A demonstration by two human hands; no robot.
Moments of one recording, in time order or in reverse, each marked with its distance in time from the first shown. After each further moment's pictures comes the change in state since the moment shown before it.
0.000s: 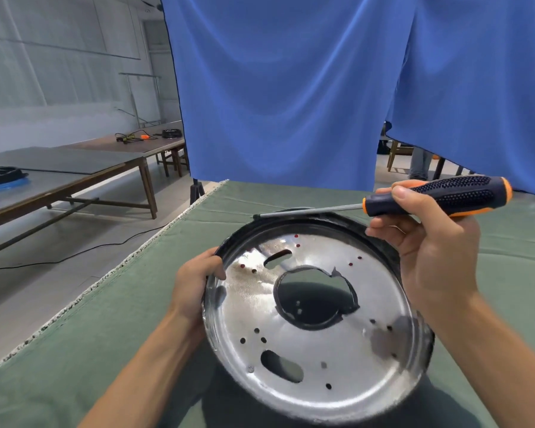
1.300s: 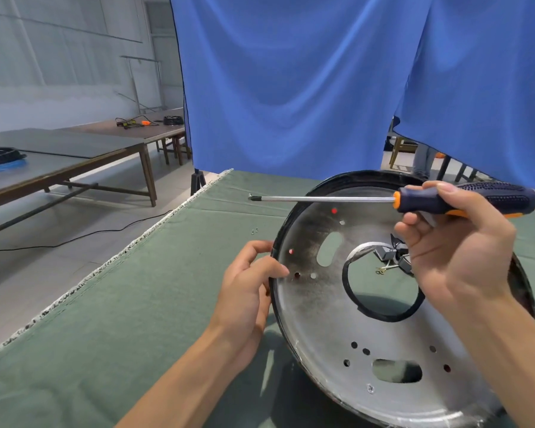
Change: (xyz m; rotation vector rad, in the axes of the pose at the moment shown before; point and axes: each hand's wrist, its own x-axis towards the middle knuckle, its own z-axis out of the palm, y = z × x) left_hand -0.038 -0.011 0.024 -0.191 -0.257 0.053; right_hand 0.002 0.003 -0.004 0.153 0.038 0.163
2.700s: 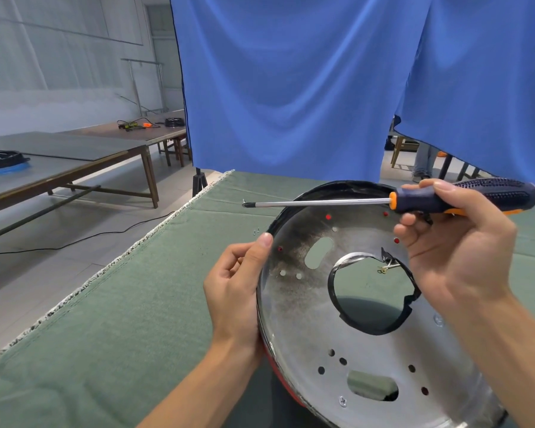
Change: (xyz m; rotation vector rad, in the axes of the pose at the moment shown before) left_hand -0.004 -0.005 0.010 -0.077 0.346 0.269; right_hand -0.004 -0.002 0.004 0.010 -0.017 0.025
